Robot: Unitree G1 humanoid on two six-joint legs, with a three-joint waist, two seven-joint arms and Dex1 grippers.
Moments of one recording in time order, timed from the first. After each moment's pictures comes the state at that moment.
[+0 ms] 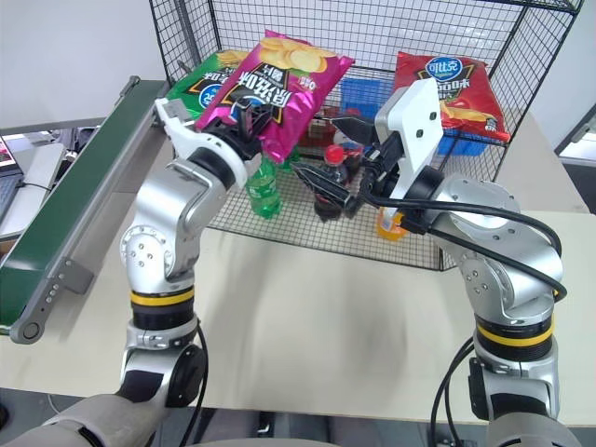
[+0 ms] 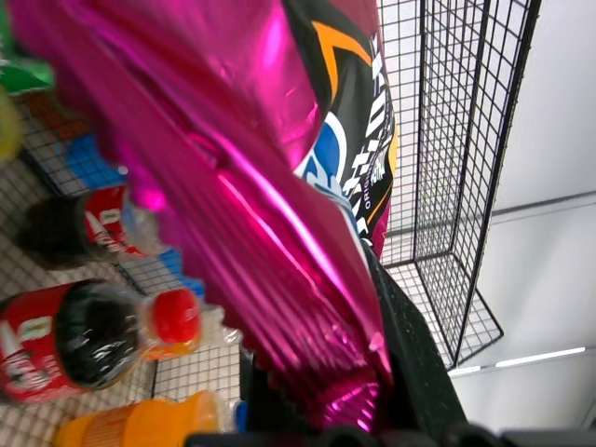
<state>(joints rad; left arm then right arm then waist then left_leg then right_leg) -0.80 0.00 0.11 -0.14 -1.62 0.37 0.67 -0.62 -0.60 -0.06 -0.52 0.63 0.71 0.52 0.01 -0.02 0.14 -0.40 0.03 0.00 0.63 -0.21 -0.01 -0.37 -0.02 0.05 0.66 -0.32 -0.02</state>
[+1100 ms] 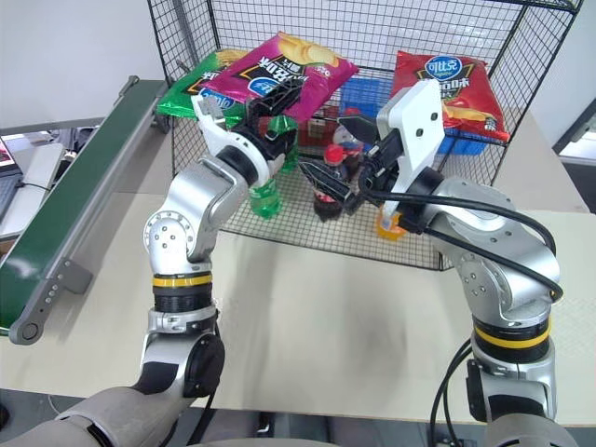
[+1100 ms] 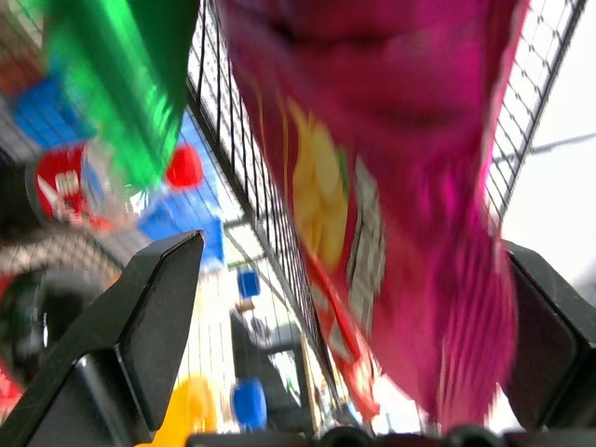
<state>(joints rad) -0.79 -0.04 0.22 -0.07 -1.61 0.63 0.52 -0.64 -0.57 -0.05 -0.51 0.62 0.71 0.47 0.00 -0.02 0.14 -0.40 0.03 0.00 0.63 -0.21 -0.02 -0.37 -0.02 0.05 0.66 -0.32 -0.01</state>
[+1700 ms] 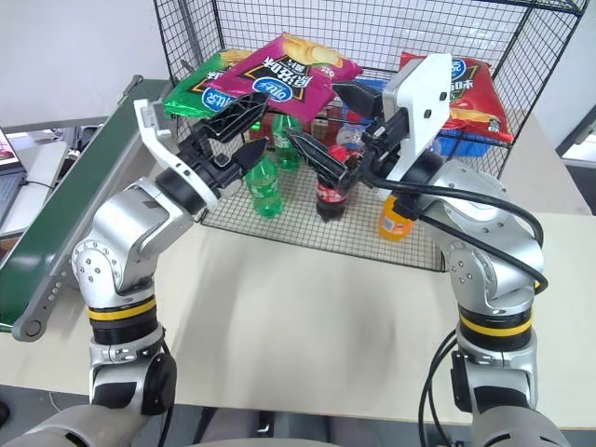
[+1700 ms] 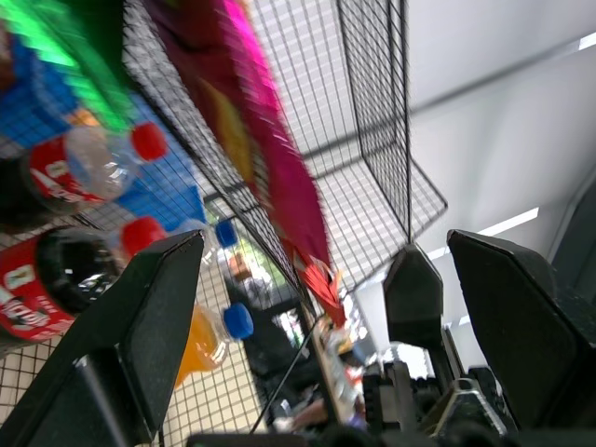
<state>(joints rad) -0.66 0.31 0.17 -0.29 -1.86 0.75 0.48 -0.68 -0.52 -0.04 -0.45 0.55 0.56 0.52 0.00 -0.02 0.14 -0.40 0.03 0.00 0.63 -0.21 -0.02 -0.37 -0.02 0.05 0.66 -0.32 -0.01</state>
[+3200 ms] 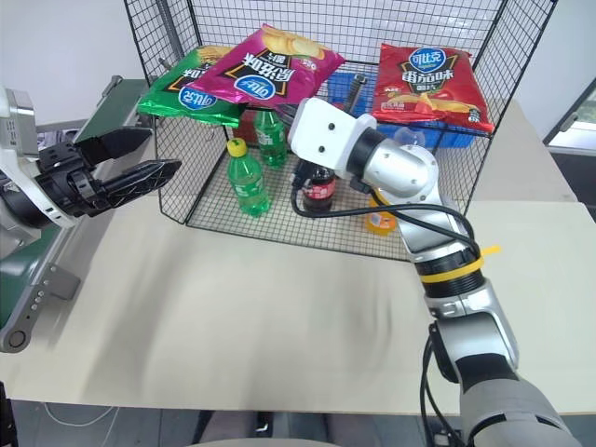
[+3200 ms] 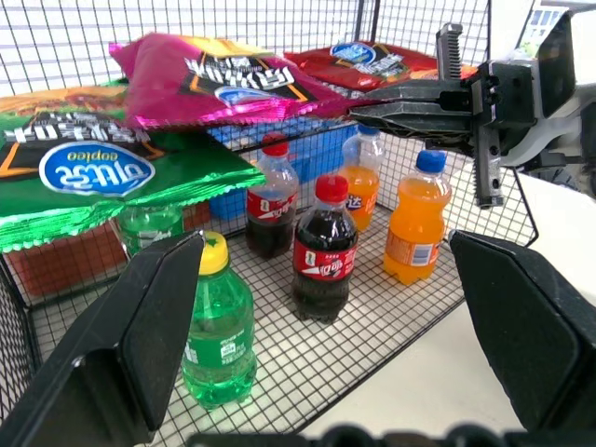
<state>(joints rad) -0.43 0.93 0.39 -0.37 -1.08 0.81 -0.62 -0.89 -0.51 0.20 0.06 -0.14 -0.10 0.60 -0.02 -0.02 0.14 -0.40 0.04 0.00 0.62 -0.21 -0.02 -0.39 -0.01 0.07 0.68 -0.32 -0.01</state>
